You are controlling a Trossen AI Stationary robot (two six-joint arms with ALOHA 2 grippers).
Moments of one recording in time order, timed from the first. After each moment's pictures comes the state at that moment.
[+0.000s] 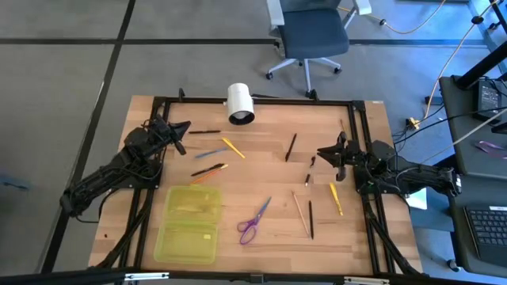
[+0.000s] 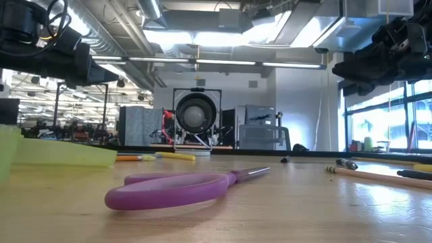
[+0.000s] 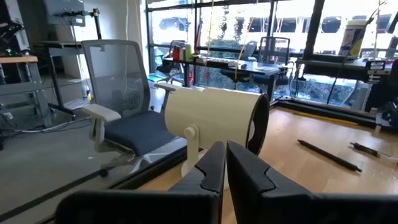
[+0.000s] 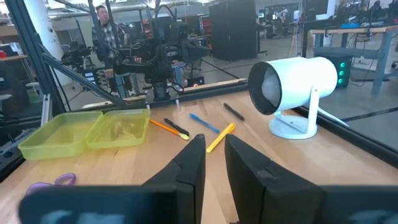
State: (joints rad) left arm 0.67 0.00 0.02 0.00 -0.04 -0.06; right arm -0.20 0.02 0.01 0.02 -0.04 0.13
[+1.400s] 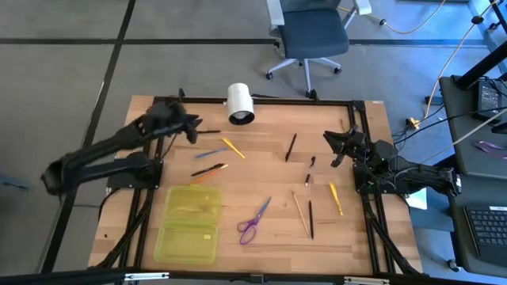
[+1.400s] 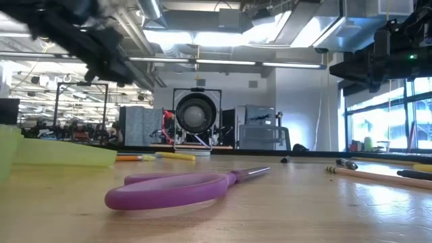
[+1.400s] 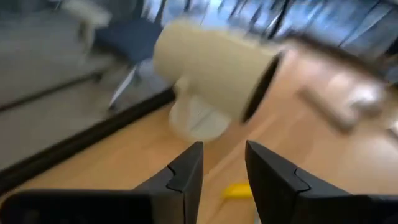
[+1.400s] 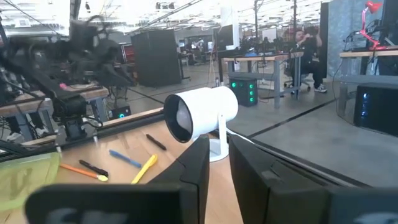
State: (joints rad) left arm 0.67 0.74 0.50 -0.27 -0.05 -0.20; right arm -0.20 0.02 0.01 0.11 0.35 0.10
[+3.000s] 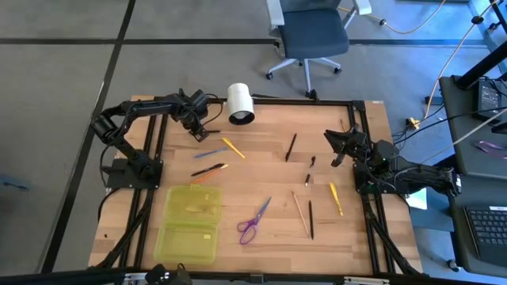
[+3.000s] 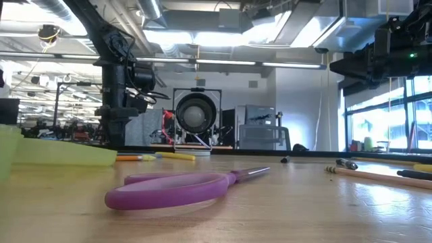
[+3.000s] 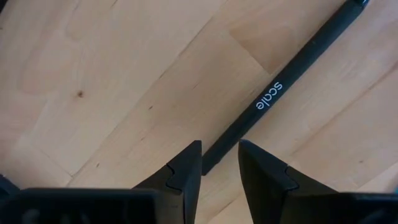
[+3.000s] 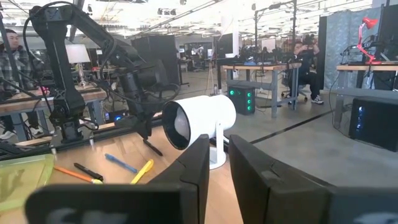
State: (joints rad) left arm 0.83 1.56 0.86 -0.71 -0.08 0.07; right arm -0.20 0.02 0.01 0.14 0.35 0.04
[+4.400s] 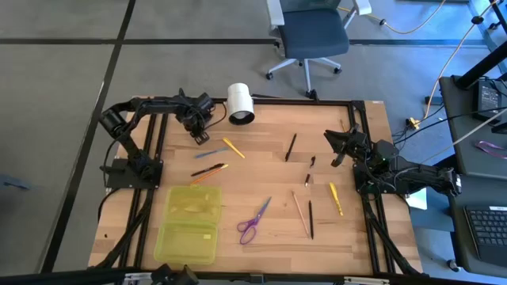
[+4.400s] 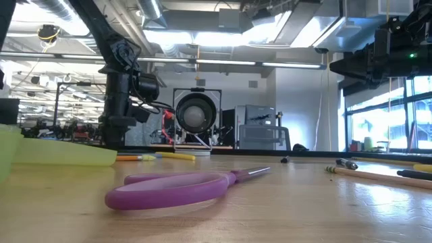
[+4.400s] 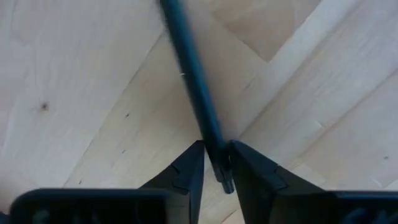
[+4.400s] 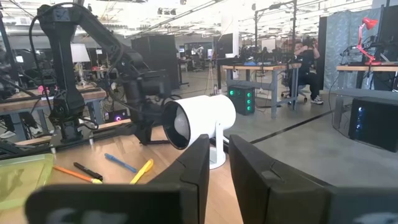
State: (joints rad) left arm 0.81 1.69 0.86 -0.70 -0.10 0.14; right arm -0.20 0.02 0.01 0.14 0.35 0.04
